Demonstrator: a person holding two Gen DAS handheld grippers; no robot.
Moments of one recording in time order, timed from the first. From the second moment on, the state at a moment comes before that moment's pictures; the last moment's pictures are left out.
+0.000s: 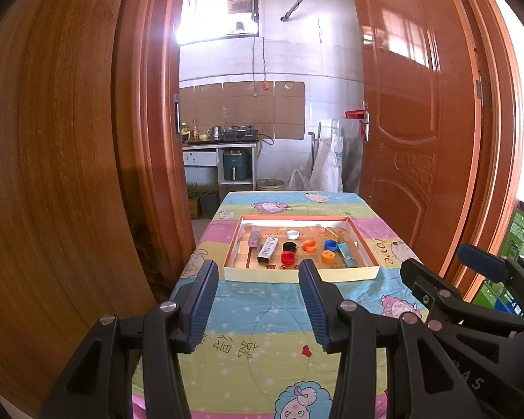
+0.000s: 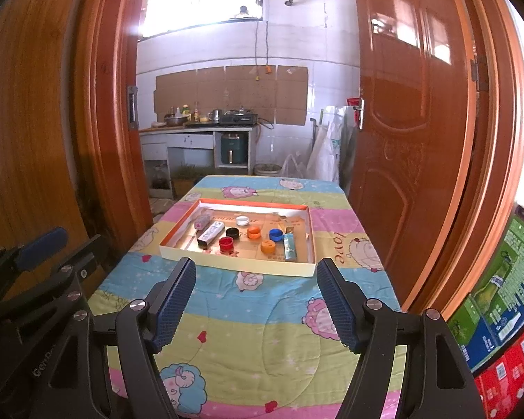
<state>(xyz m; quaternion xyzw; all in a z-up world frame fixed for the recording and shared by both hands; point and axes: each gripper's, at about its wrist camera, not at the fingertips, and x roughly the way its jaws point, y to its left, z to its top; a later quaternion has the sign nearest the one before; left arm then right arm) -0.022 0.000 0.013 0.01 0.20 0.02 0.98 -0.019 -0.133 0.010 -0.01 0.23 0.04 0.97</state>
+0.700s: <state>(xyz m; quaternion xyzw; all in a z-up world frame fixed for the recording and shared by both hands) -0.023 -0.001 0.012 0.01 0.20 0.02 0.98 -0.019 -0.133 0.011 -0.01 0.23 0.04 0.97</state>
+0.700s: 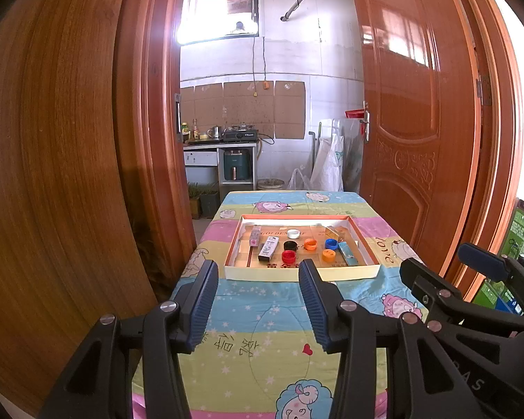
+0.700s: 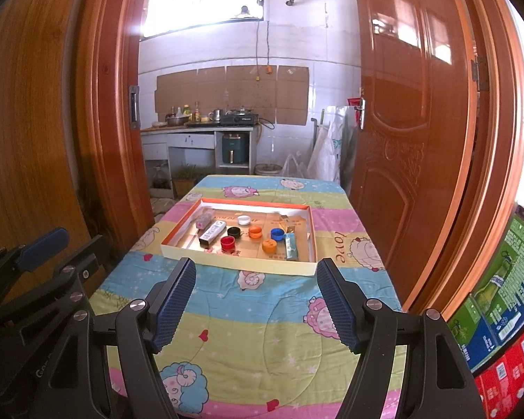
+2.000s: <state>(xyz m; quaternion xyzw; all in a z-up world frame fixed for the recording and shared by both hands) -0.027 0.000 0.010 0.01 0.20 0.01 0.98 -0.021 -0.132 0.011 -0.01 0.22 0.04 0.97</state>
